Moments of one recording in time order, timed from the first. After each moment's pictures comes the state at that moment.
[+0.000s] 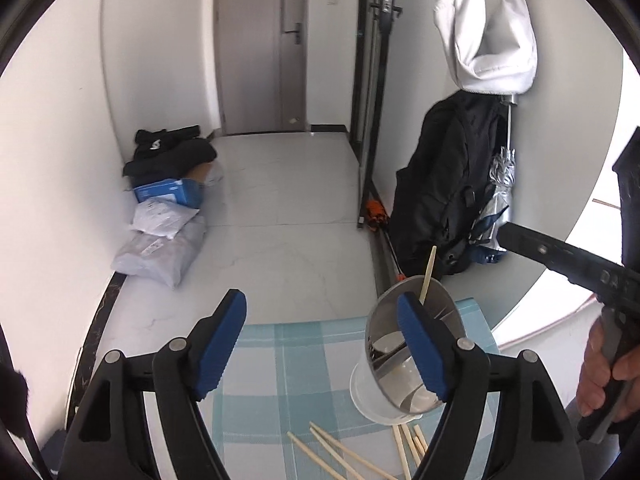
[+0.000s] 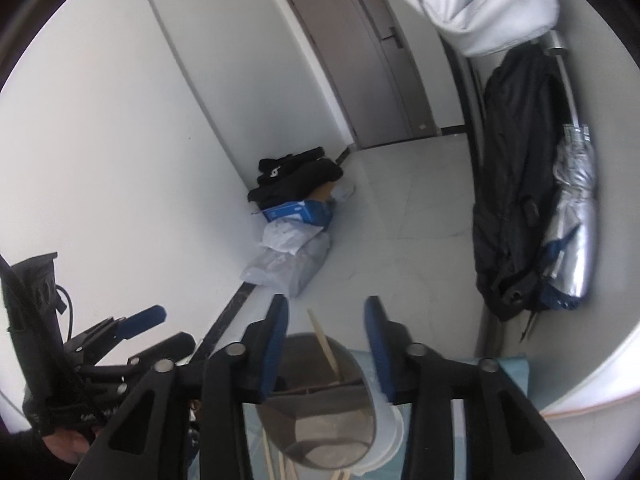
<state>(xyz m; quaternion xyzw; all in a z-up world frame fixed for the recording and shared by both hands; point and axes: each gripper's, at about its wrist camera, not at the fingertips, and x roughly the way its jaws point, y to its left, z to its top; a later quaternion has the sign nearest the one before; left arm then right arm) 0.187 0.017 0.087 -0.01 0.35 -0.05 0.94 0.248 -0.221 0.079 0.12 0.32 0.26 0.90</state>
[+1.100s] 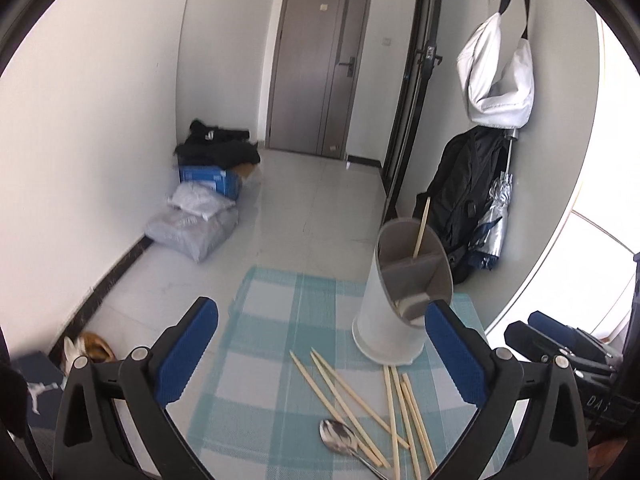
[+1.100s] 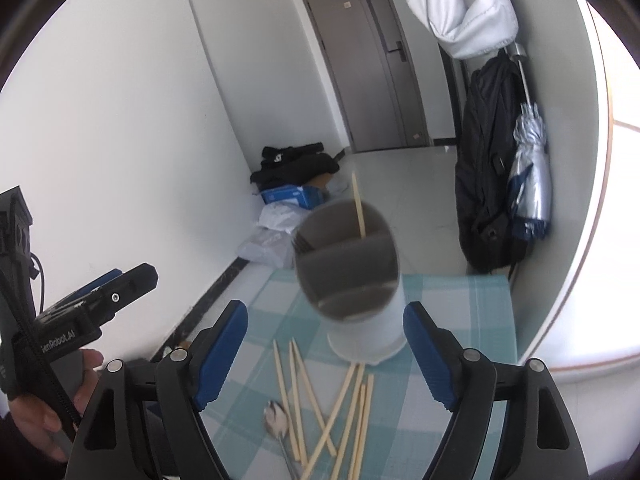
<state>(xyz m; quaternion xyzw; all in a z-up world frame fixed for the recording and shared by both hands) 0.063 0.030 0.046 -0.09 0.29 0.02 0.95 0.087 -0.210 0.035 0.07 0.30 0.24 0.92</state>
